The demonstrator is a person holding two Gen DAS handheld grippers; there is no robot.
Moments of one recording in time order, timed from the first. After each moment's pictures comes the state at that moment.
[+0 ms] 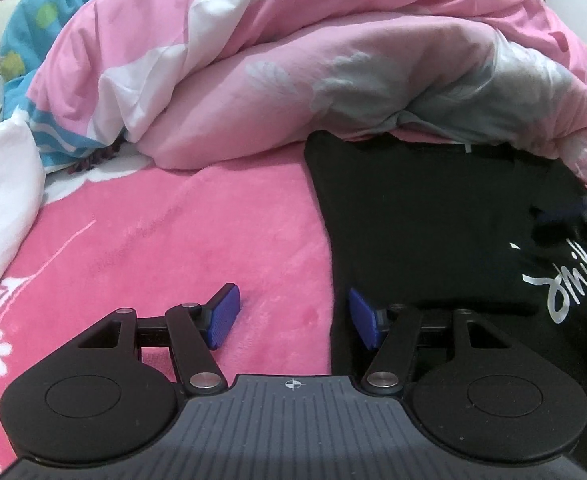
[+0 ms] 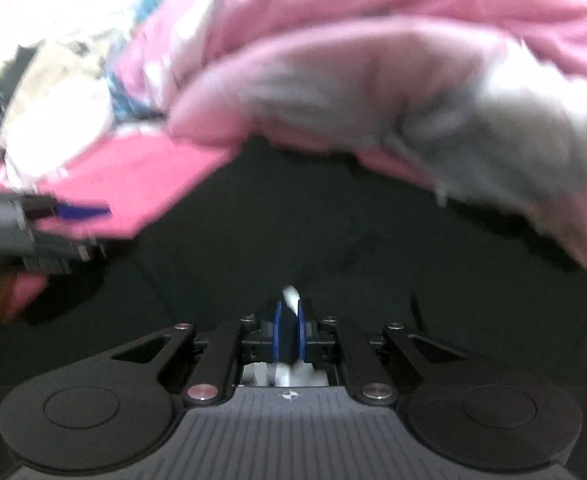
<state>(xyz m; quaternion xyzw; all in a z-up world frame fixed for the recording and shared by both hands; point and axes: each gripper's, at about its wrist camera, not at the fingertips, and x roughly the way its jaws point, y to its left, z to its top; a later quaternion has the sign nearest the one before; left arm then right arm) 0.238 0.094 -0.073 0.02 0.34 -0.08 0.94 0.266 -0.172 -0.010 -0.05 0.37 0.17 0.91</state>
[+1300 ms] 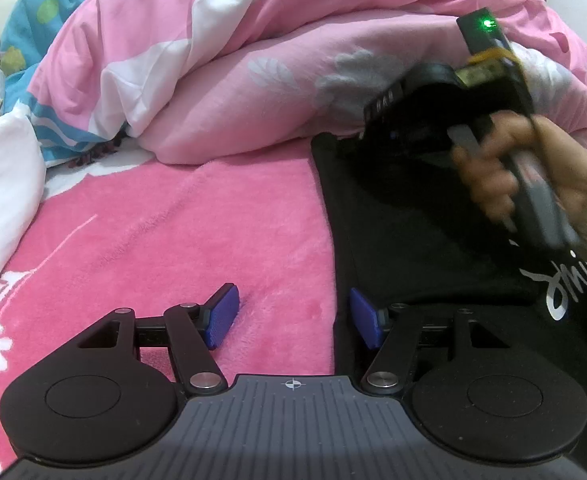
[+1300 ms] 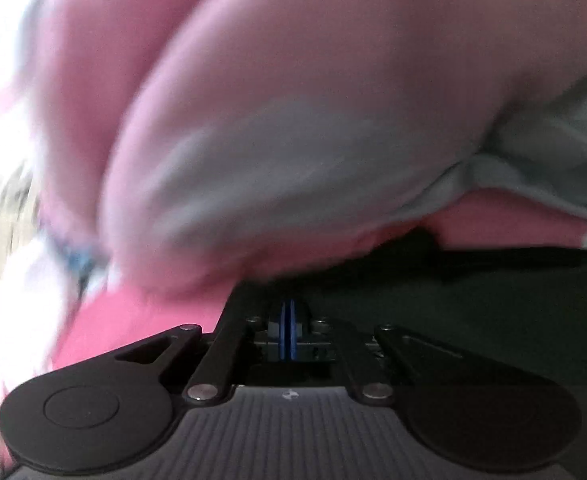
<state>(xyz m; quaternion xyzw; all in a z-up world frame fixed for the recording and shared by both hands) 0.238 0.096 -0.074 0.01 0.34 -0.08 0.94 0.453 -0.148 -0.066 0.21 0.39 0.13 0.89</state>
